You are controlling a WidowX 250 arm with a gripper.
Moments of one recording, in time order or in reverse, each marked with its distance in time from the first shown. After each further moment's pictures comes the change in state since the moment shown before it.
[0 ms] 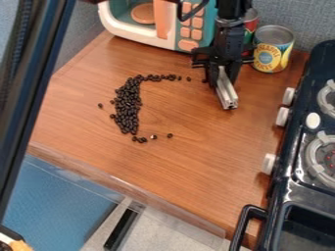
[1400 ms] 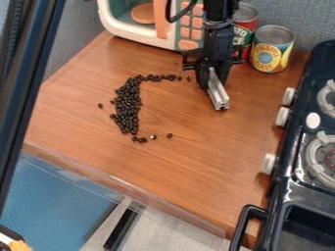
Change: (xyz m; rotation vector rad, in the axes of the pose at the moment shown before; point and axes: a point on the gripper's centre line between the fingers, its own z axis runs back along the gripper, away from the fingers) arm -0.008 -0.014 -0.003 0.008 -0.014 0.059
